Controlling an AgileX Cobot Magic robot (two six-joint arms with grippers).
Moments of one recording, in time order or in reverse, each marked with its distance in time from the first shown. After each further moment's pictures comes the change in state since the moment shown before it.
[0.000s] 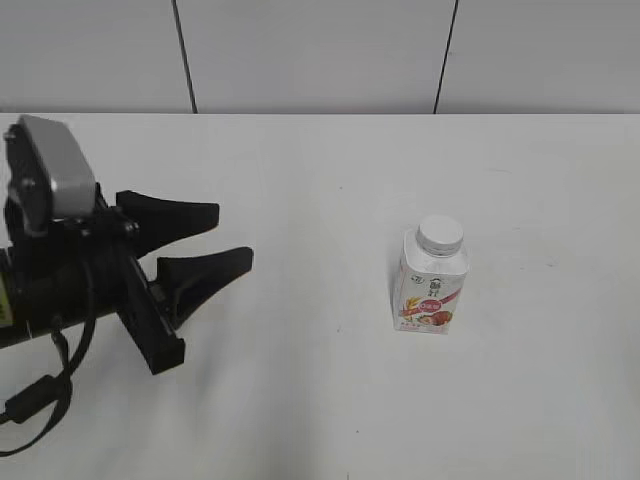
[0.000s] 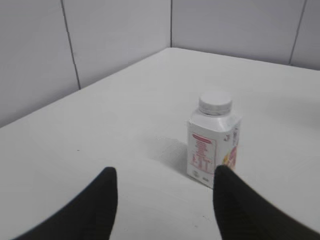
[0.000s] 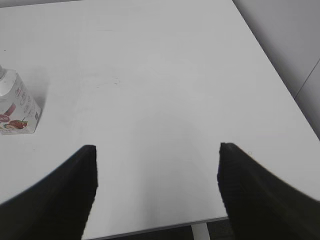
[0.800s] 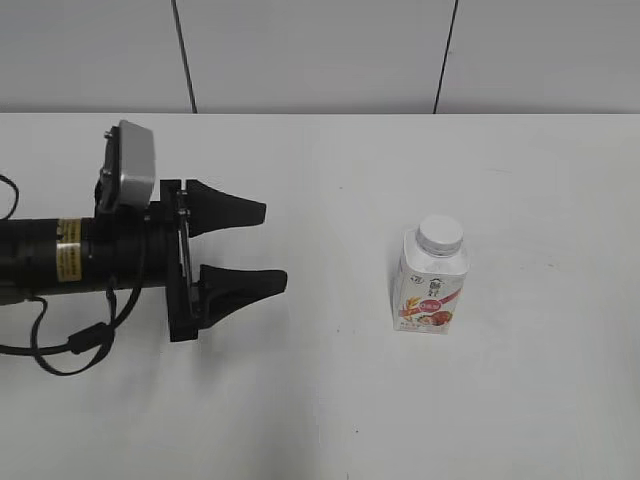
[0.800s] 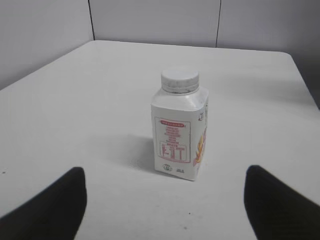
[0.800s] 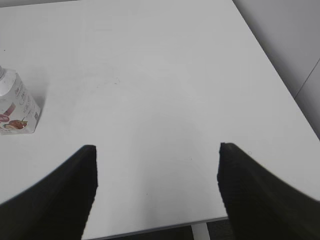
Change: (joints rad) left arm 0.163 0.393 -0.328 0.501 -0.191 -0.119; right arm 0.000 0.000 0.000 0.000 0.000 0.000
